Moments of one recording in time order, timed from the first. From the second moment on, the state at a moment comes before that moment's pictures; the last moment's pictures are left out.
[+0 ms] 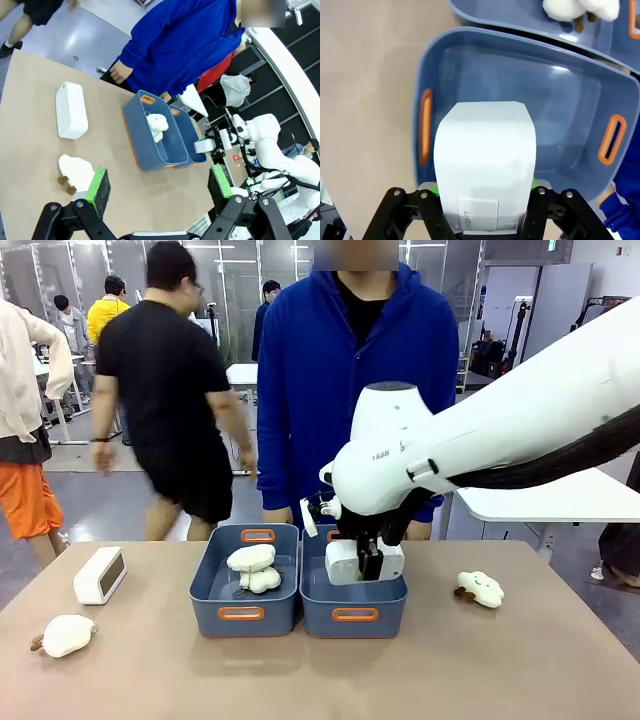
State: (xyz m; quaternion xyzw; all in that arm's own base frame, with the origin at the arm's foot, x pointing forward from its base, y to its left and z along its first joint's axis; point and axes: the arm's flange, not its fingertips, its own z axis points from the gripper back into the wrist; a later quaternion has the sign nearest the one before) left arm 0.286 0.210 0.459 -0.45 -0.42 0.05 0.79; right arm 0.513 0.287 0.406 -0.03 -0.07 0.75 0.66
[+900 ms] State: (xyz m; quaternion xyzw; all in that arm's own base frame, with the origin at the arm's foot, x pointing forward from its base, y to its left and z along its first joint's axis) left arm 0.286 0.210 0.459 -0.45 -0.42 0.05 0.79; right arm 0.539 0.301 0.367 0.00 -0.05 0.73 0.69
